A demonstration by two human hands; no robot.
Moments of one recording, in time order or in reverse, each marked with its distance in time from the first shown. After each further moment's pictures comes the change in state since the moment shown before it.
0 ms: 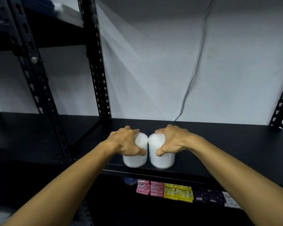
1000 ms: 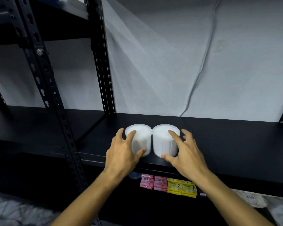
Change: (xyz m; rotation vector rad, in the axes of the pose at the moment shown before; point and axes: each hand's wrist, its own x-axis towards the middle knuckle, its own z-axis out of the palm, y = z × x) left_hand -0.042 -0.005 0.066 -0.255 0.491 -0.145; right_hand -0.029 0.008 0.083 0.313 0.471 0.079
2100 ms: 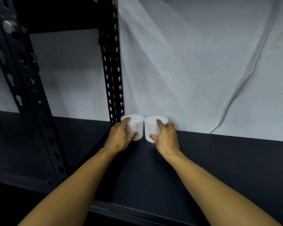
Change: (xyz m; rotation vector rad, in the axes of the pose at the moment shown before) left_hand 0.221 -0.131 0.069 -0.303 -0.012 -0.031; right_hand 0.218 -0.074 0.138 0.115 0.098 0.035
